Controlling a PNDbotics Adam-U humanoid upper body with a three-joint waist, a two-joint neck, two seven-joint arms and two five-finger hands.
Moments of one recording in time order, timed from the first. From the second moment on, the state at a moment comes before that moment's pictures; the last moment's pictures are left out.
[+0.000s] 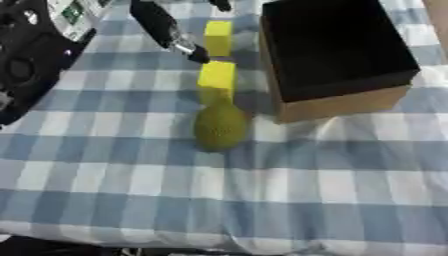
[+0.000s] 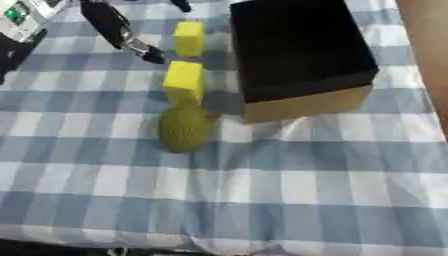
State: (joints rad) left arm -1.35 0.40 -0.61 -0.93 -0.38 -0.51 -0.61; right arm -0.04 -0.51 -0.22 -1.99 0.26 -0.47 -0.46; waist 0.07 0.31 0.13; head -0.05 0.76
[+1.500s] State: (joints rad) left arm -1.31 0.39 -0.63 -0.90 -0.47 -0.51 -0.60; right arm -0.03 -0.51 -0.22 -1.99 0.26 -0.47 -0.45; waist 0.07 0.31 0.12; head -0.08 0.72
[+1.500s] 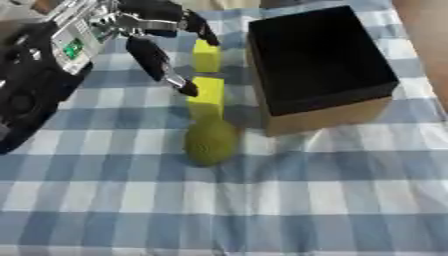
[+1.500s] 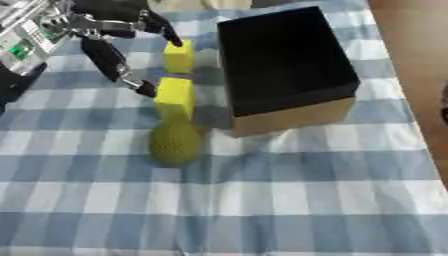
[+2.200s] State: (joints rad) left arm -1.30 0.35 -0.62 -0.84 -0.58 -0.52 -0.59; right arm -0.03 -0.50 -0.22 -1.99 0.26 -0.46 -0.44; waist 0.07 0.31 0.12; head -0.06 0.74
